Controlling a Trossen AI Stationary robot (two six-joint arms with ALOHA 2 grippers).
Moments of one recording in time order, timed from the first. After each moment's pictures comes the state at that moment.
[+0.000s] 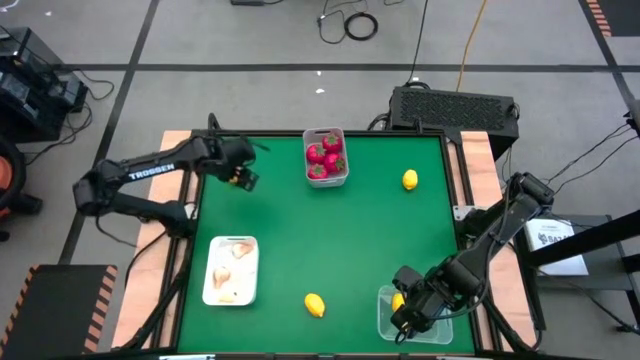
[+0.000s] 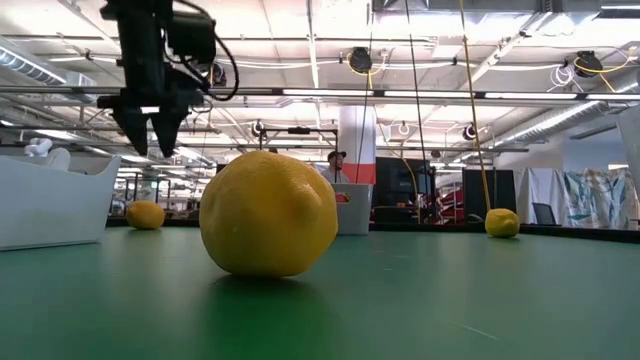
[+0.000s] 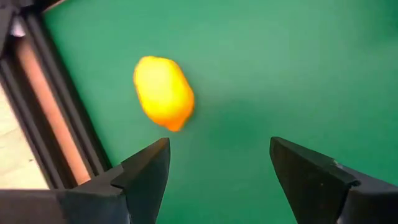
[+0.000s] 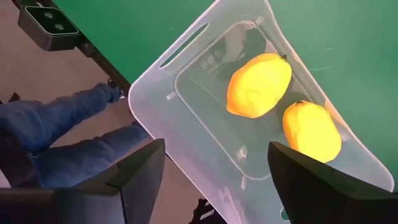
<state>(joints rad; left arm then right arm) 0.49 1.20 0.96 -1.10 -0.23 -0.62 0.77 1.58 1.37 -1.04 -0.07 1.58</state>
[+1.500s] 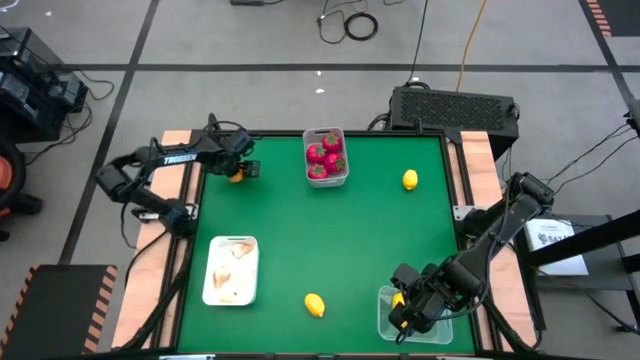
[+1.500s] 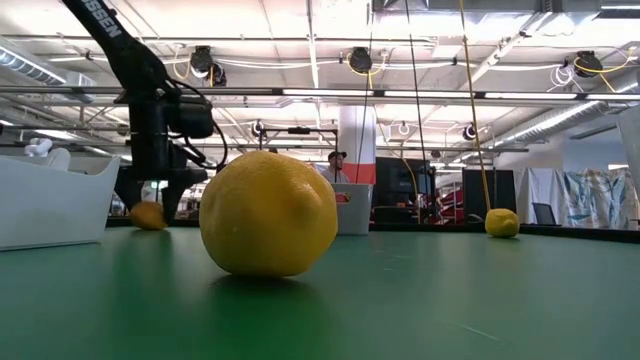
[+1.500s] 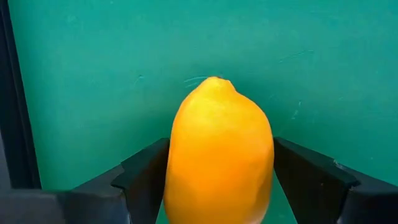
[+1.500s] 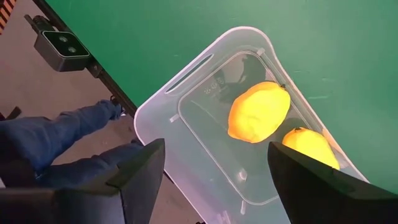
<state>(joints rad) 0.82 1.45 0.70 -0.60 -0.16 -0.64 0.77 1.58 1.37 -1.03 0.03 1.56</state>
